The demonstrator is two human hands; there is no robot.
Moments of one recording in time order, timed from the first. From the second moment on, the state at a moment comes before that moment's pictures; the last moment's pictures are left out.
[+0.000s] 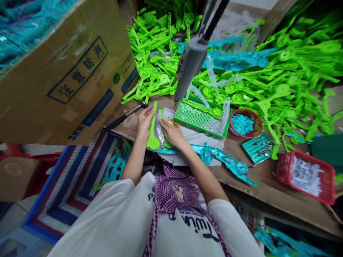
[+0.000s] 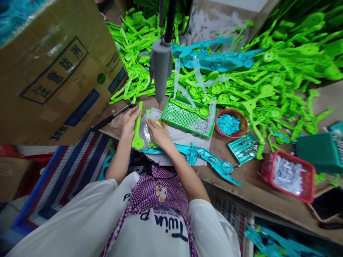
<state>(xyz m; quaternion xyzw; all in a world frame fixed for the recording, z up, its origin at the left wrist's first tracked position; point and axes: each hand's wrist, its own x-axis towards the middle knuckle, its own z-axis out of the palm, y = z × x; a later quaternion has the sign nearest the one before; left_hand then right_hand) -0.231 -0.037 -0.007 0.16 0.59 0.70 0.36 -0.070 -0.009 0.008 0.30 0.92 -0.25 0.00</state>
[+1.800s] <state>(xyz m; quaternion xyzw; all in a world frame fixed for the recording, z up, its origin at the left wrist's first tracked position) -0.223 -0.027 -0.031 0.29 0.74 0.53 0.30 -0.069 -0.008 0.005 0.30 0.90 -0.30 -0.04</state>
